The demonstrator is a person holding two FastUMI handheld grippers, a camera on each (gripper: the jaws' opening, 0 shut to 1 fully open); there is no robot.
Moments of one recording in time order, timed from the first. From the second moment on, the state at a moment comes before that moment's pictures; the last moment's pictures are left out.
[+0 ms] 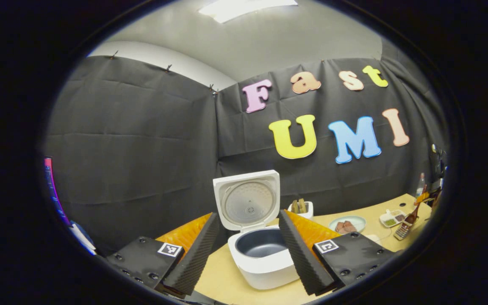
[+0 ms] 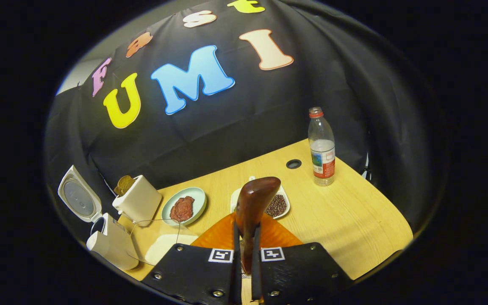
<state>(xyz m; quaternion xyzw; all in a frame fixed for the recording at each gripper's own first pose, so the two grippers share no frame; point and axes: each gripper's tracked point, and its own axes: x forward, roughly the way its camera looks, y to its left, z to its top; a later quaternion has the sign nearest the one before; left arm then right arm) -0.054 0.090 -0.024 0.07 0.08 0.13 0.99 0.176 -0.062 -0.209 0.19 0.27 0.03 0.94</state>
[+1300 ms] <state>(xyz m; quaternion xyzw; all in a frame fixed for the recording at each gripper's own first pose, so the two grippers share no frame) -0.088 0.201 -0.029 0.06 0.08 0.15 0.98 0.178 0.090 -0.138 0.14 0.20 0.07 0.97</state>
